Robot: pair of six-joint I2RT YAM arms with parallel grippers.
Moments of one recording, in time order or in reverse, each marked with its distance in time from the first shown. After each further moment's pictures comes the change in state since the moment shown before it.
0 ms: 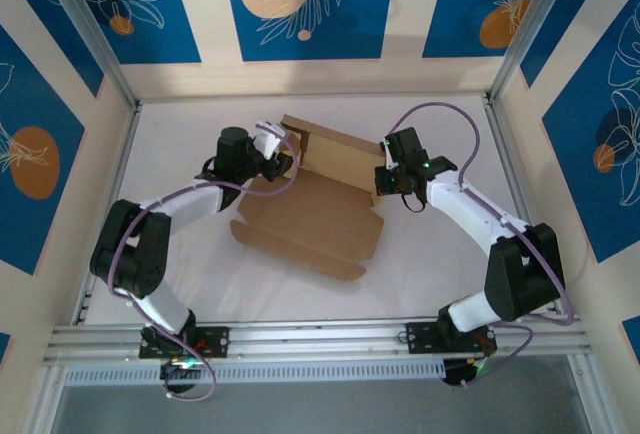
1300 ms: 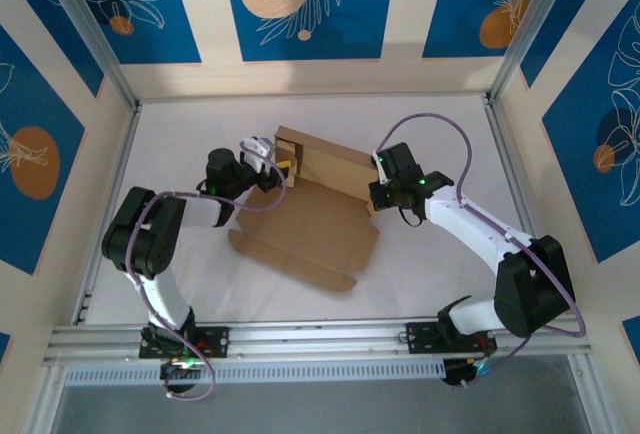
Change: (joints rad) left arm 0.104 0.144 -0.206 0.542 0.226 -0.133; right arm 0.084 -0.079 -0.108 0.039 0.052 -0.071
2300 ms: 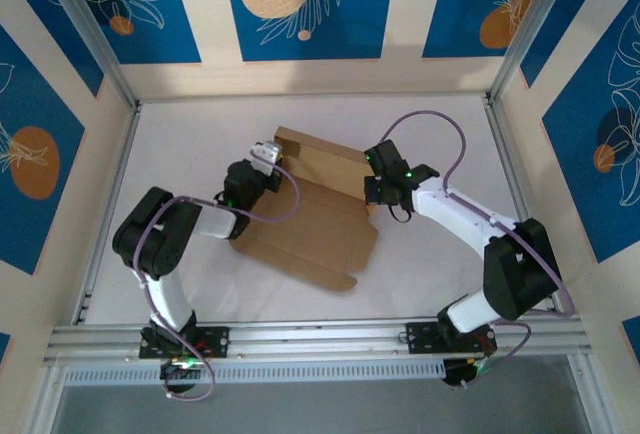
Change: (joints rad) left arm -0.188 0.013 -0.055 0.111 -0.609 0.032; right arm 0.051 0.116 0.079 -0.047 0.123 0.276
